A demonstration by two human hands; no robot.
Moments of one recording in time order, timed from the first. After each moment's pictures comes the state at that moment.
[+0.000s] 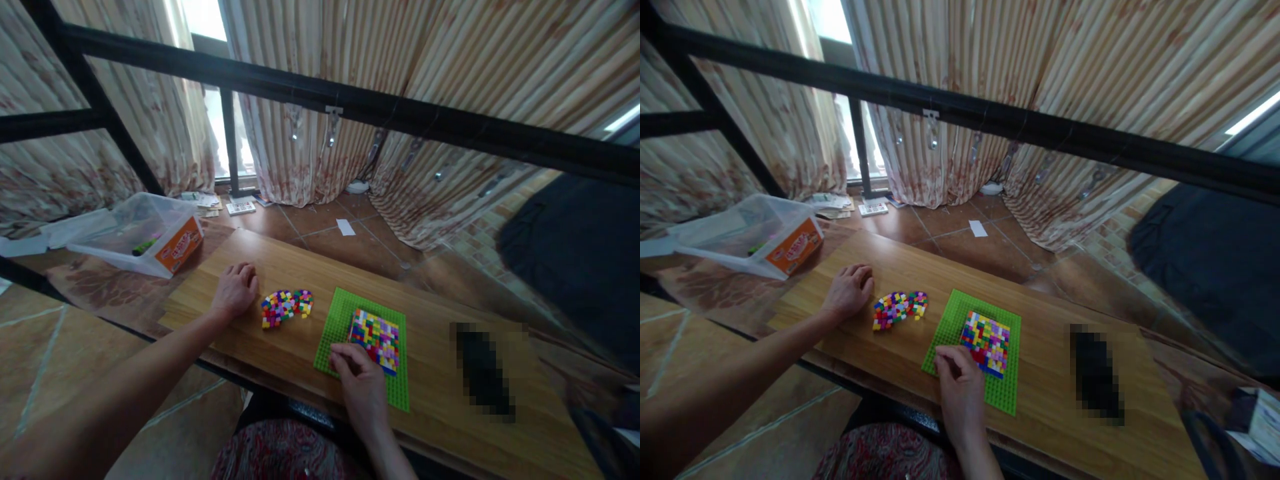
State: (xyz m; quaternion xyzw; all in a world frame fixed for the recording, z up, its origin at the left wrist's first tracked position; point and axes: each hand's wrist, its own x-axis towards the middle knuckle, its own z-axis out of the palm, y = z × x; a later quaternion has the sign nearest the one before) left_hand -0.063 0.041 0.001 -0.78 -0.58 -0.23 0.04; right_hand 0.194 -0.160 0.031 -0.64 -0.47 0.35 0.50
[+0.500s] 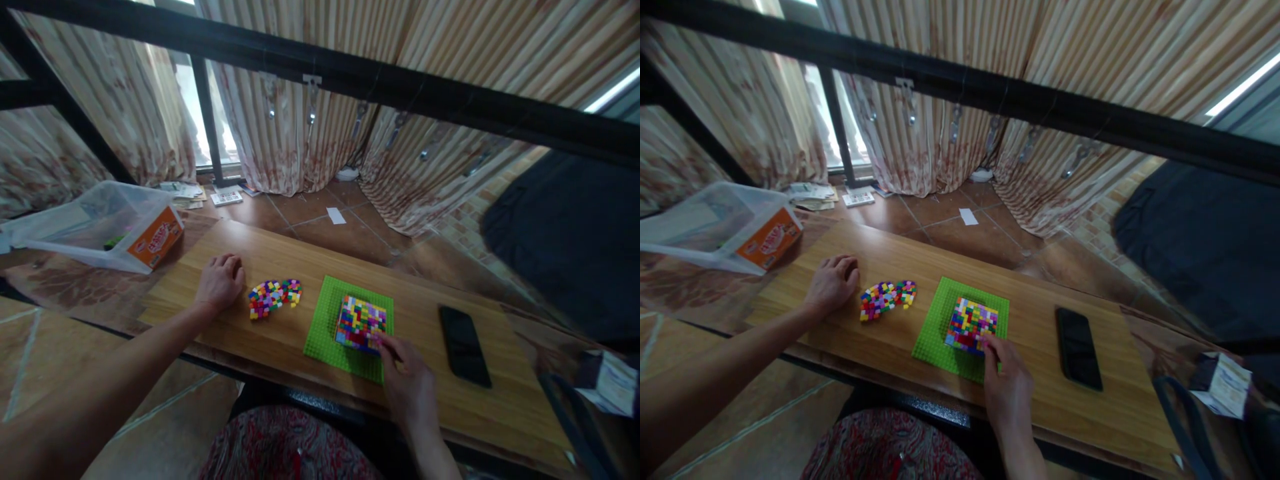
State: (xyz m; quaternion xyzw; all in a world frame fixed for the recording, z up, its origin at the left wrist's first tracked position) left_hand -0.062 0.042 0.001 -0.78 -0.58 -0.23 0.05; right_hand 0.278 -0.188 0.040 -0.74 -0.53 0.10 0.39
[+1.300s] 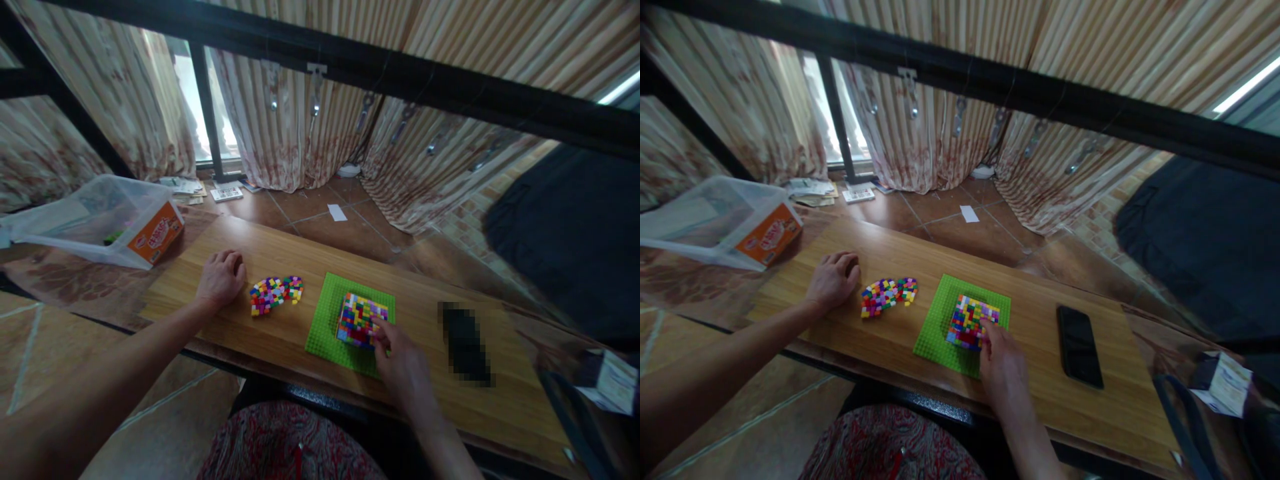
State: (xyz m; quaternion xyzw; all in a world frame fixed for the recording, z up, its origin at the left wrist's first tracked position) left_hand -0.062 0.042 0.004 -0.78 -0.59 -0.23 0.03; right_hand 0.285 -0.167 0.042 -0.72 -0.64 0.04 0.26
